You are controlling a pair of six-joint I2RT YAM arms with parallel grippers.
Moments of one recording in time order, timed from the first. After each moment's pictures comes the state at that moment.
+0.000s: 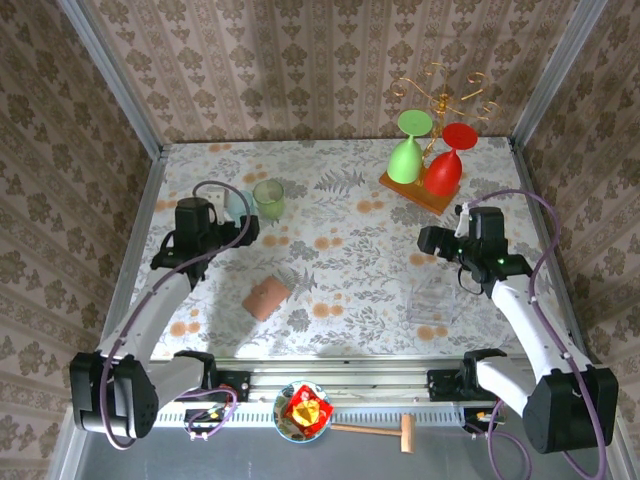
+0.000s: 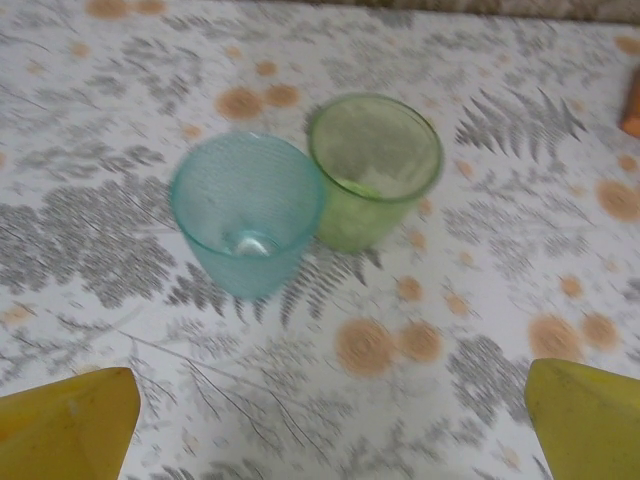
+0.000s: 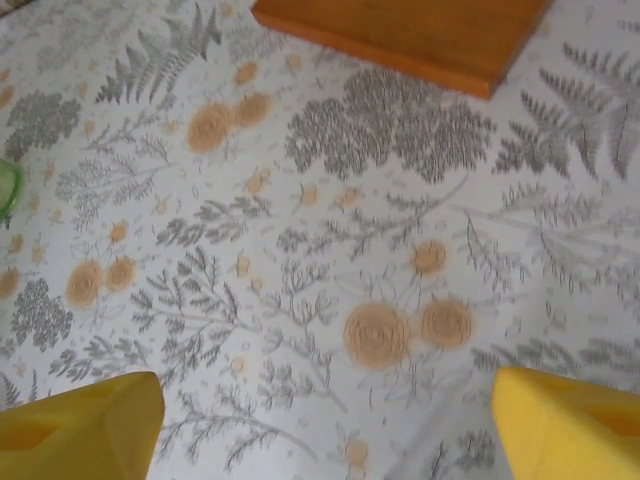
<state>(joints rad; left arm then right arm) -0.22 1.09 0.78 -0.30 0.11 -0.15 0.05 1.02 0.72 -0.48 -0.17 0.35</state>
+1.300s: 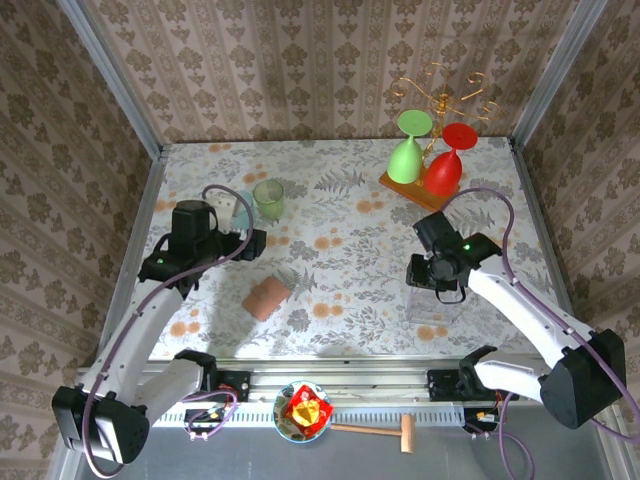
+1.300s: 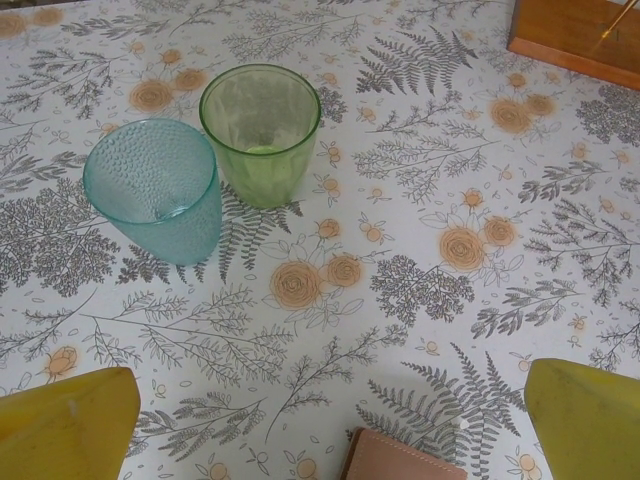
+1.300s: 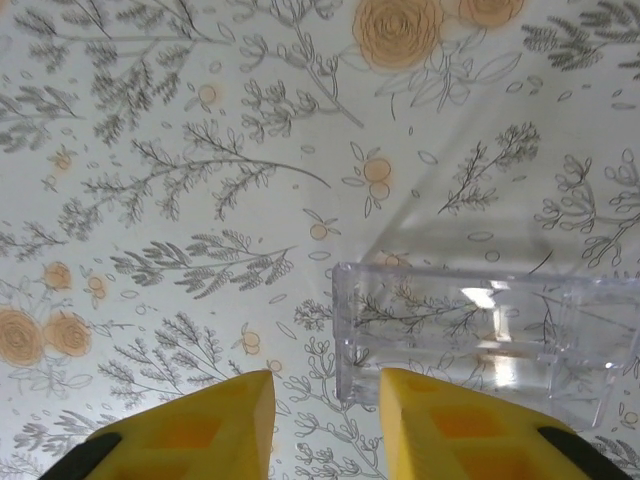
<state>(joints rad) -0.30 0.96 0.87 -0.56 0.15 -0.02 0.44 1.16 0.92 -1.00 0.02 0.63</state>
